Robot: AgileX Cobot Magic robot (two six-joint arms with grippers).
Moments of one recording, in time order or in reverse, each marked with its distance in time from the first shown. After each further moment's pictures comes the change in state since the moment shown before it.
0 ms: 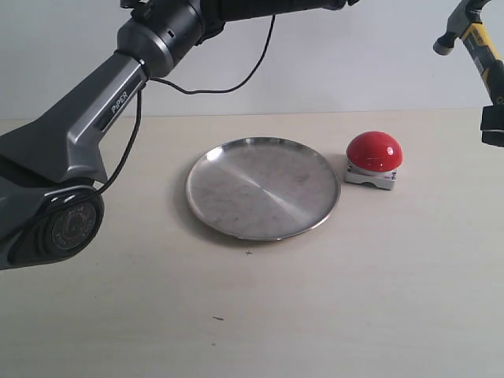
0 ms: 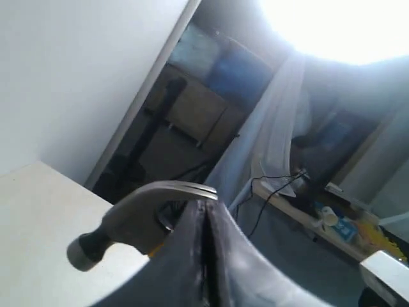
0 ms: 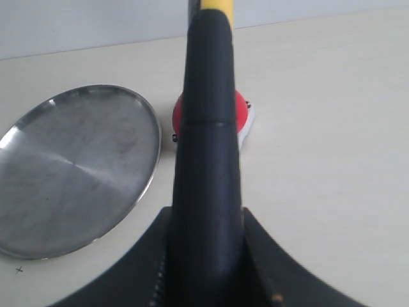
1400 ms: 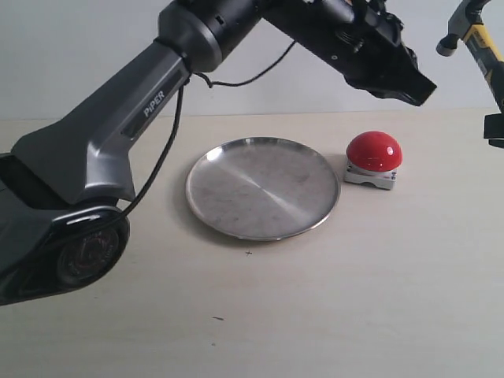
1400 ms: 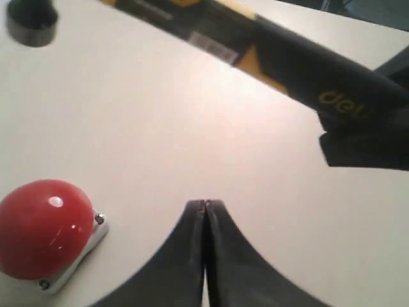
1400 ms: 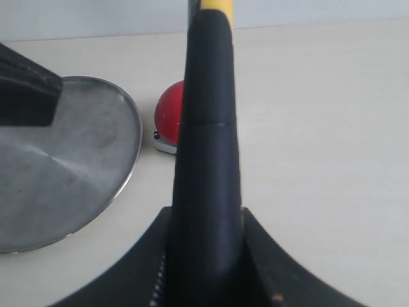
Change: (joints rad) left arm -0.174 -0.074 0.000 0.836 0.341 -0.110; right arm 0.000 0.002 0.000 -0.075 -0.024 0.000
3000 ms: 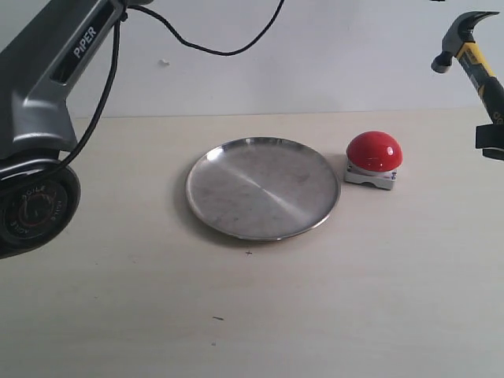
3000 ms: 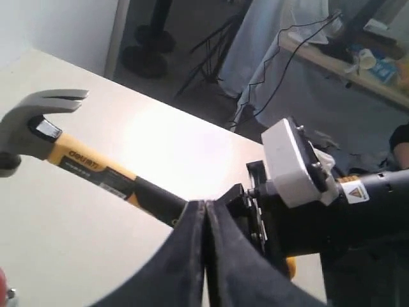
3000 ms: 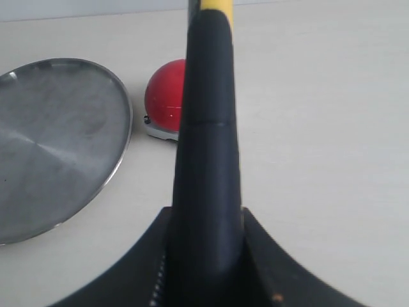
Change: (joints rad) left arm 0.084 -0.131 0.000 -0.326 0.005 -0.132; right arm 0.000 0.060 0.000 -0.006 -0.015 0.000
